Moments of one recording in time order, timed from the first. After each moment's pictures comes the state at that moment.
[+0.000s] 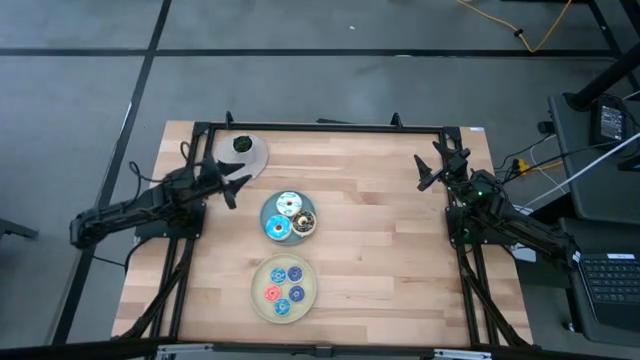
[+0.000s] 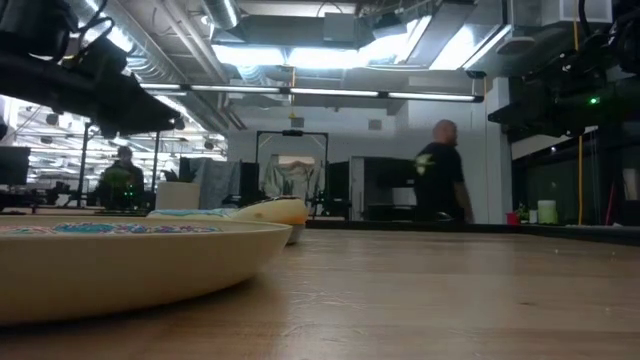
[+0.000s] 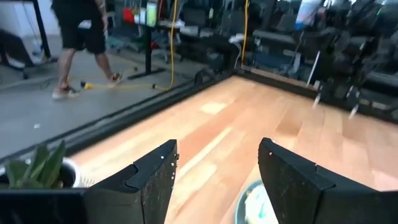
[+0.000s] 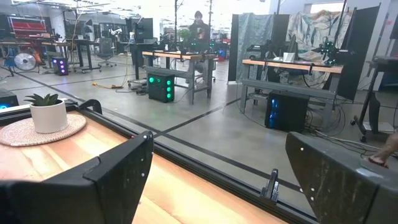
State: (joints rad) left arm 0.36 0.05 0.06 -0.13 -0.21 -0.18; right arm -0.51 0.00 0.01 0.08 0.41 -0.06
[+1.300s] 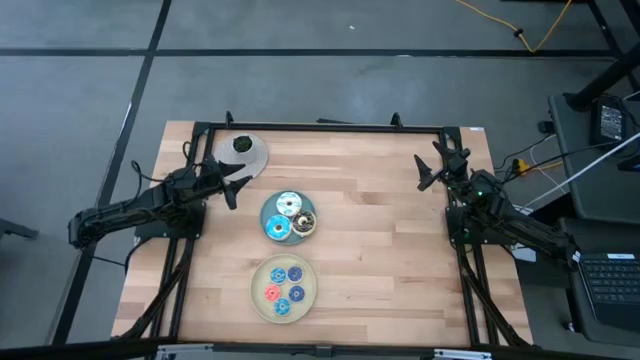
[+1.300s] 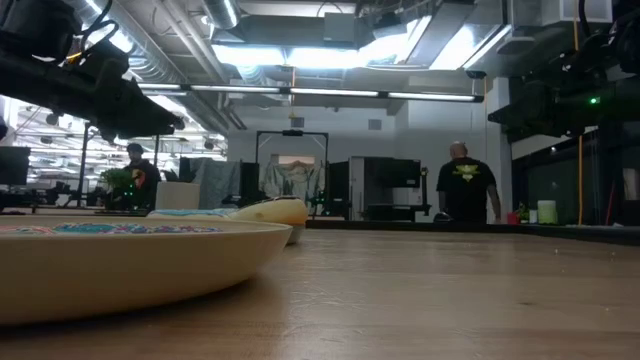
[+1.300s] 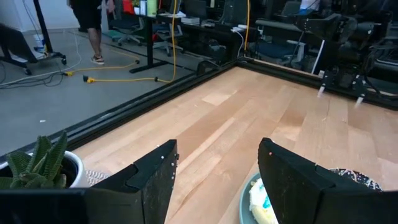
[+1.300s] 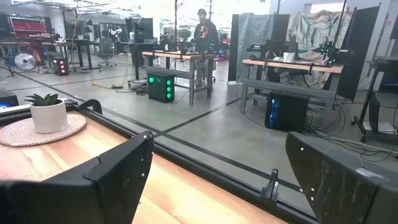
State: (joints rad) left arm 0.36 0.08 0.07 -0.15 -0.22 -0.16; right arm -0.51 0.00 0.01 0.08 0.41 -0.06
